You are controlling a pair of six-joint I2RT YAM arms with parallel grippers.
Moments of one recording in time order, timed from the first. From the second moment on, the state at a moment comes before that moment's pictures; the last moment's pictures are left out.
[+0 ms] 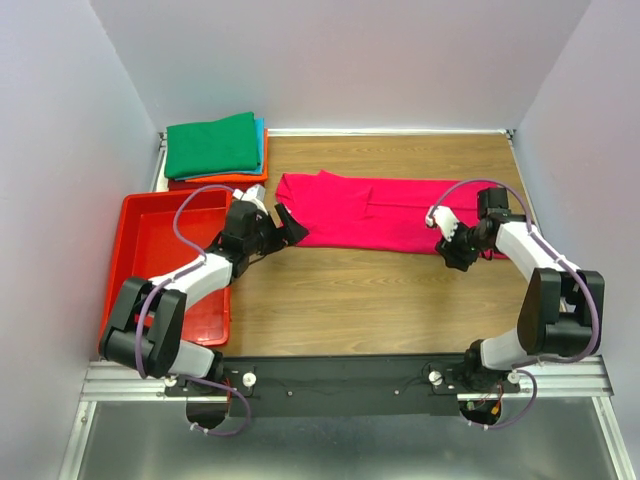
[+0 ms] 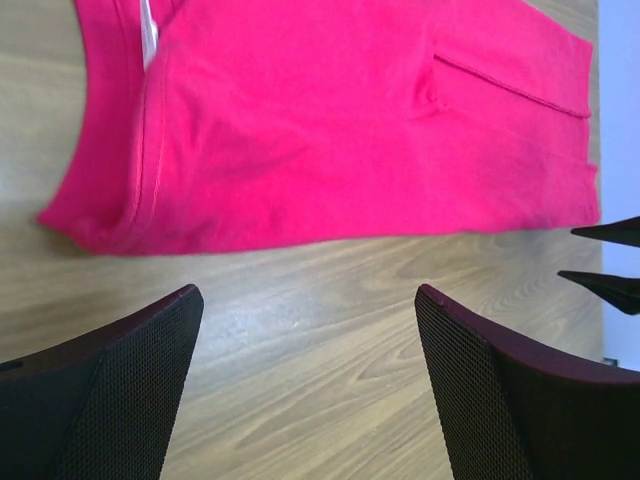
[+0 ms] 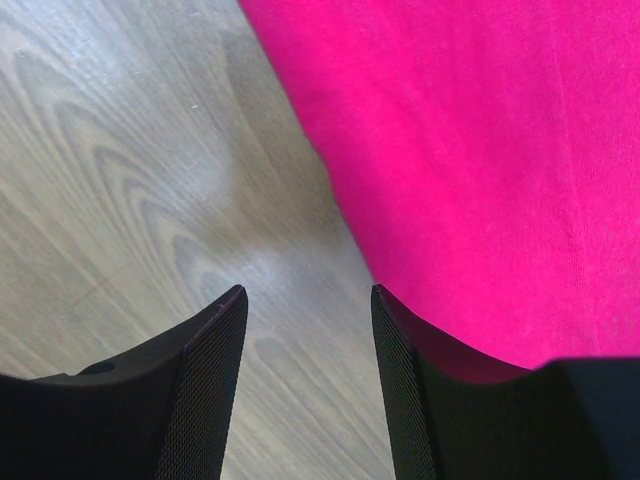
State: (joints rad) left arm -0.34 1.40 0.64 0.24 0.26 -0.70; right arm -0.07 1.46 0.89 -0.66 -0.40 -1.10
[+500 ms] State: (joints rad) left arm -0.34 1.44 0.61 0.24 0.17 -0.90; right arm -0.07 1.53 0.90 -0.58 -0.37 -1.14
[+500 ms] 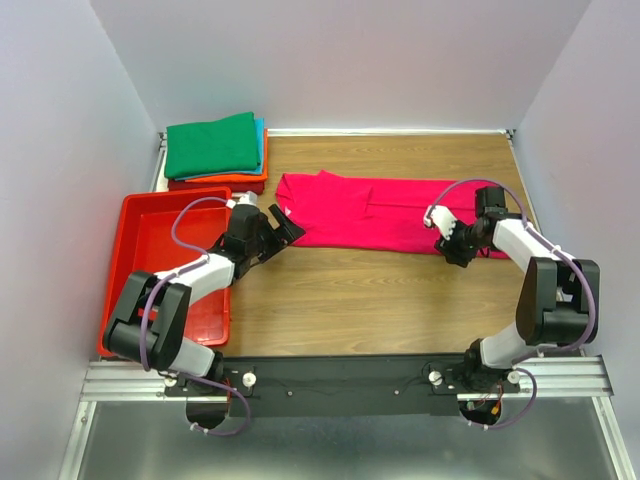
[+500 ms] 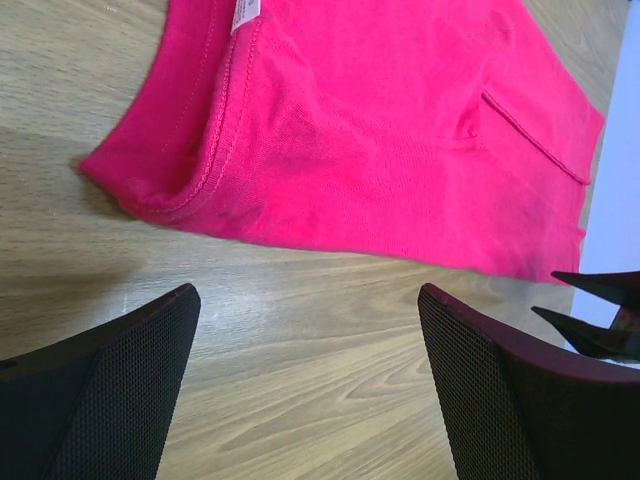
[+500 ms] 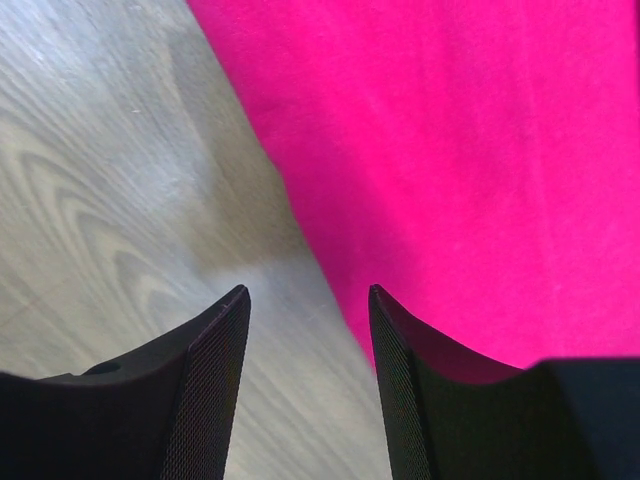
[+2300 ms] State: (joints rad) left arm -0.09 0.89 0.66 0.11 0.35 -0.10; right arm 0.09 2.40 2.03 -0.65 -0.66 -0.27
